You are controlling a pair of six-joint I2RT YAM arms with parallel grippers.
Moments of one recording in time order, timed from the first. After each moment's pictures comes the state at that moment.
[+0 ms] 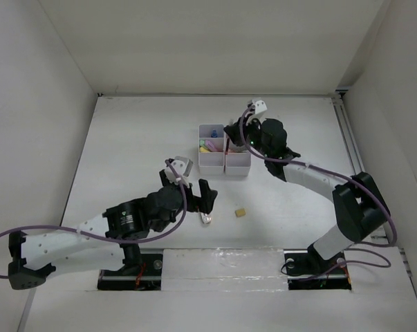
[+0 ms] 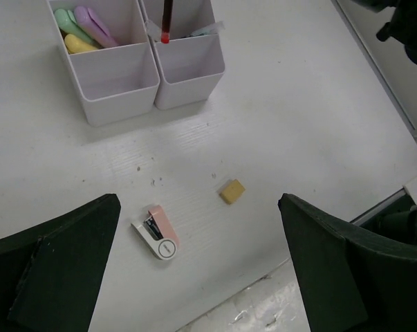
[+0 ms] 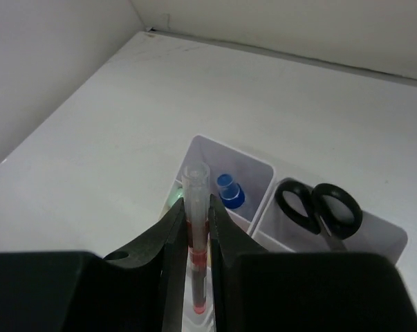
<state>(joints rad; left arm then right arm) -1.25 0.82 0.80 -0.39 -0.61 -0.58 0.56 1.54 0.96 0.52 -0.13 0.28</state>
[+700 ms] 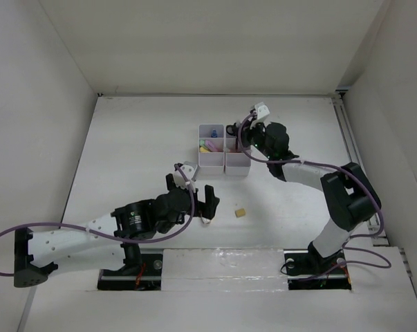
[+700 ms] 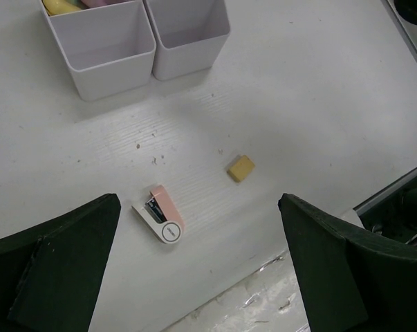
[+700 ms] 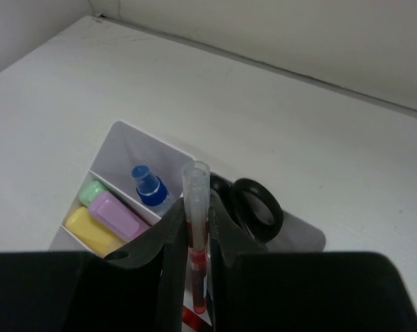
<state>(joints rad) -1.26 0.83 0.74 -0.41 -0.57 -0.61 0.46 1.68 0.92 0.71 -0.16 0.11</state>
